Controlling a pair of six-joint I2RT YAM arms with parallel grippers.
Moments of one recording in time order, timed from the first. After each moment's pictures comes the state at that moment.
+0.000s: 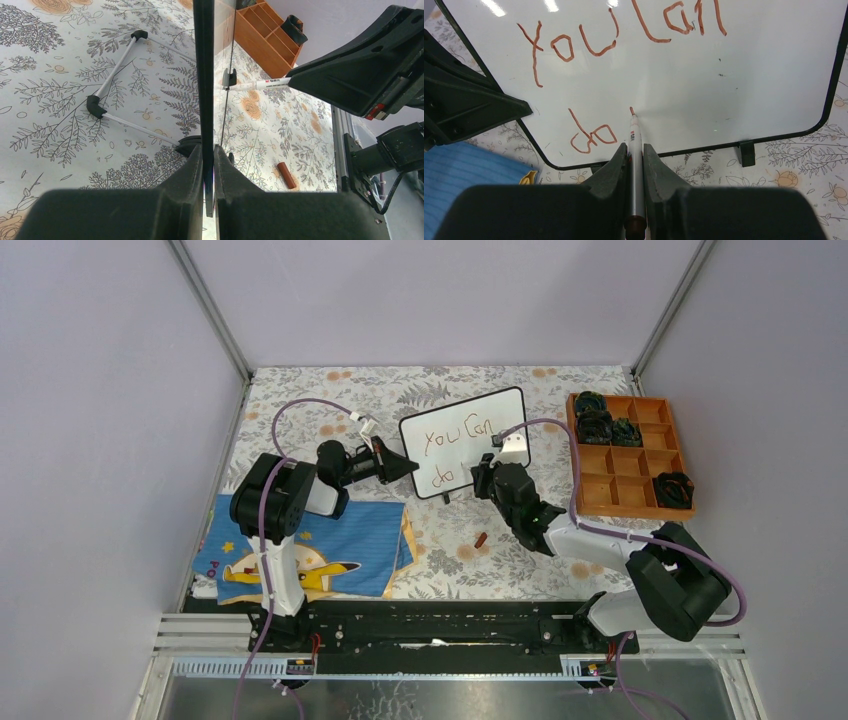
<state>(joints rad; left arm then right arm) -0.22 1.98 0.70 1.27 0.89 -0.58 0.71 1.39 0.60 0.46 0.37 0.37</state>
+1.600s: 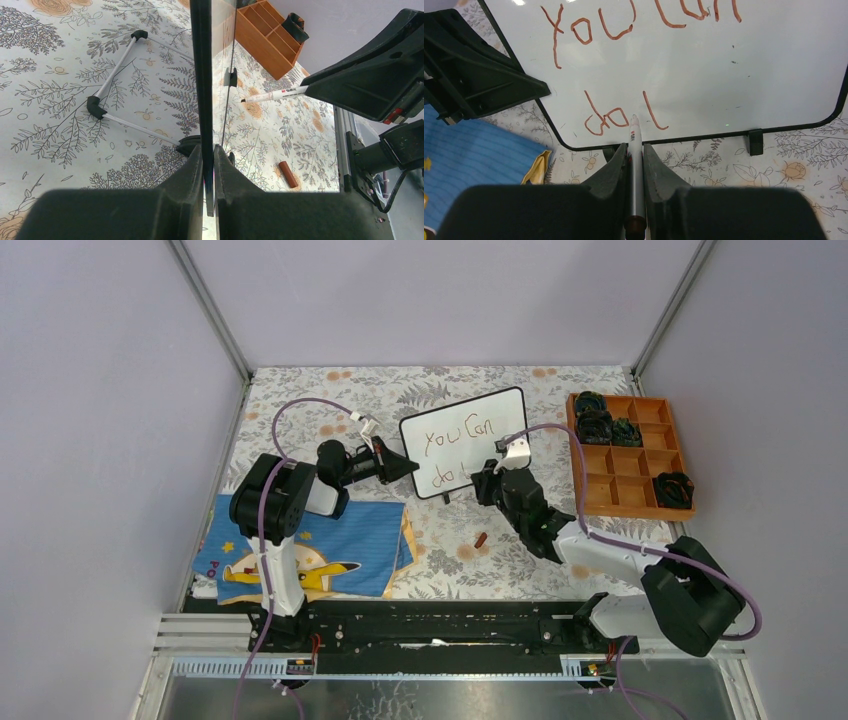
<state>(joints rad) -0.22 1.97 0.70 1.26 0.89 -0.57 0.71 1.29 0.54 0.43 0.31 0.38</state>
